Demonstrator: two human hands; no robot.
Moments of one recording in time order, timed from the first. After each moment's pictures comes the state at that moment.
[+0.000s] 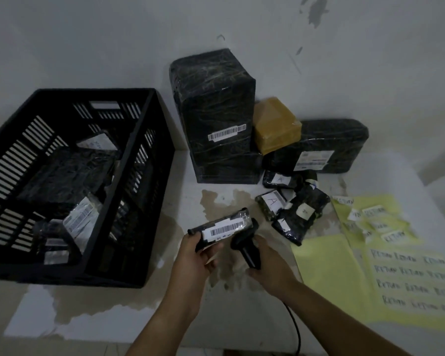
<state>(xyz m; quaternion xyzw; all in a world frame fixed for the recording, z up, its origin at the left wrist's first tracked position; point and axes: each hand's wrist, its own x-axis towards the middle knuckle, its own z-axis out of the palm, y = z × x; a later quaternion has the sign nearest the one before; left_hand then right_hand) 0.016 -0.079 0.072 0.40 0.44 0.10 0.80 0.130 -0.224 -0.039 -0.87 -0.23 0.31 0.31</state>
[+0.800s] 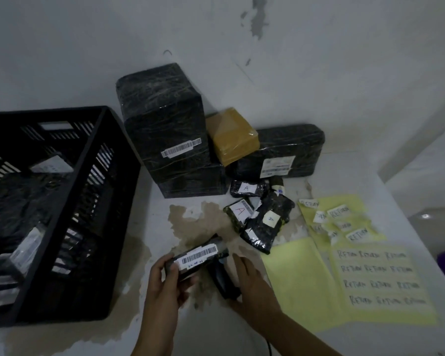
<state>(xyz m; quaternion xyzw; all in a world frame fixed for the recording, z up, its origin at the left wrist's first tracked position) 0.025 -0.108 0.055 0.52 0.48 0.12 0.70 0.122 -0.267 -0.063 -0.89 -0.31 0.23 0.23</state>
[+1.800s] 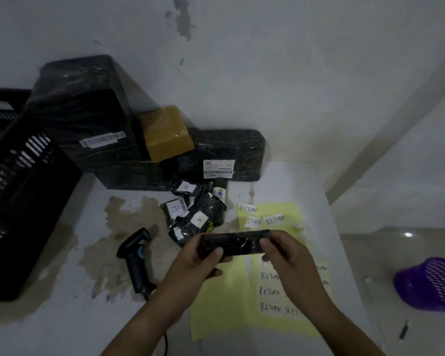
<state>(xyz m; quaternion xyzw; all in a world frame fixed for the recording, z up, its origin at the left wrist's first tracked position) 0.154 -0.302 0.087 0.60 0.30 -0.02 0.74 0.256 -0.486 0.091 -0.82 -0.17 0.17 0.53</state>
